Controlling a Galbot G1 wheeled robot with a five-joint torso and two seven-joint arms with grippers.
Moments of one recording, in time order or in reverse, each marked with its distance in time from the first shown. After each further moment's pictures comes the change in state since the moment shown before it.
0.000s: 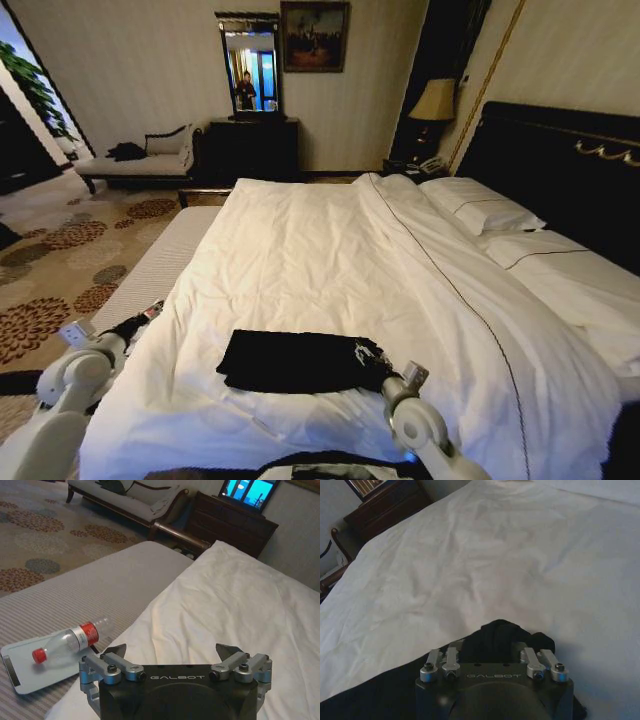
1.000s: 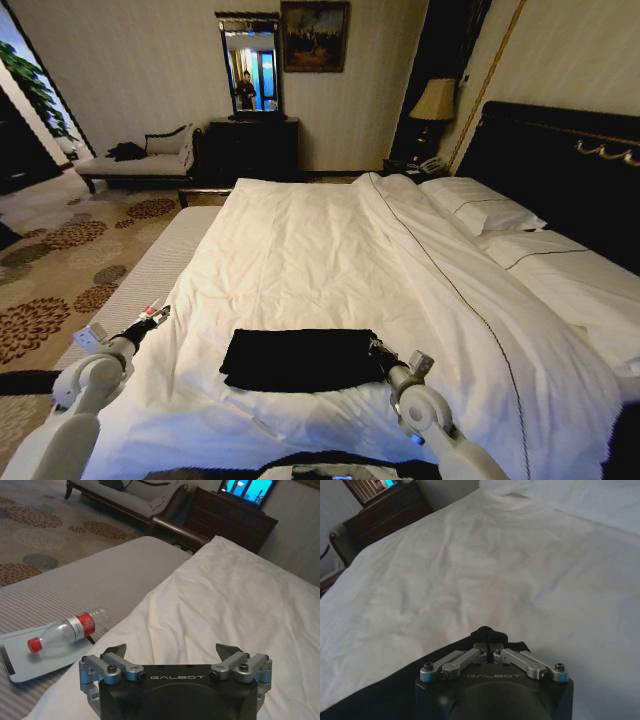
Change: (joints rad) left arm 0.011 -0.040 0.025 -0.012 0.038 -0.015 0.002; right arm 0.083 -0.042 0.040 -0.074 0.019 -0.007 -0.035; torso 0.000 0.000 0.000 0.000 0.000
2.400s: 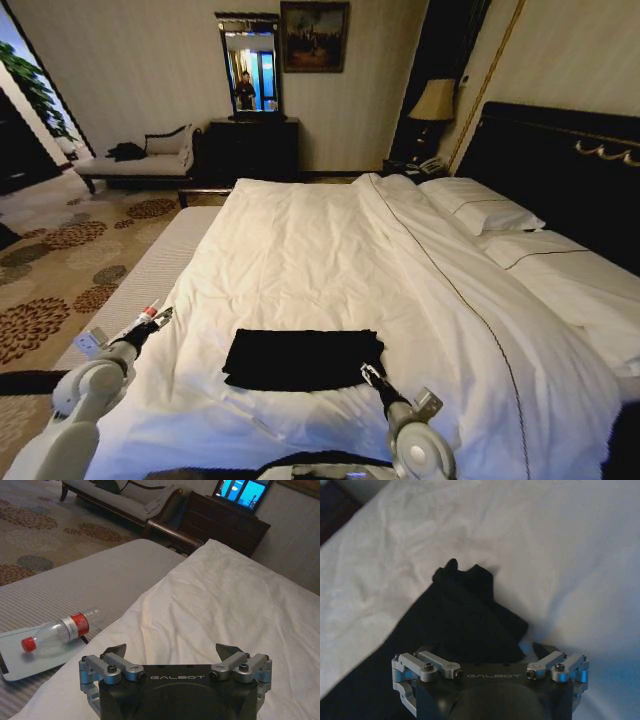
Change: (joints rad) left arm 0.037 -0.011 -0.012 -0.046 -0.006 -0.016 0.005; right arm -0.214 0.205 0.041 0.072 0.098 0.068 0.105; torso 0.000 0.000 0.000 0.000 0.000
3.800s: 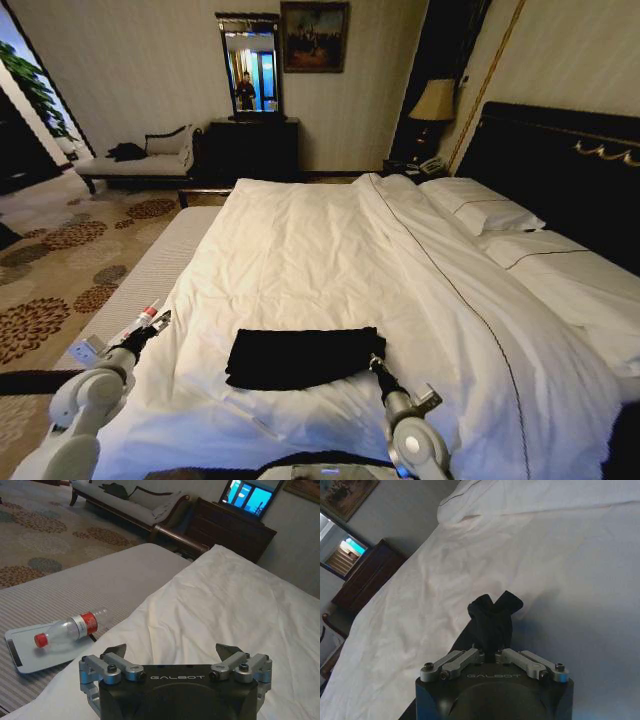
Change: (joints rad) left arm 0.051 -0.061 -0.050 -0.052 0.028 -0.004 -0.004; right arm 0.032 0.007 0.050 -0.013 -0.018 0.137 -0.161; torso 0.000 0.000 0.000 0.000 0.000
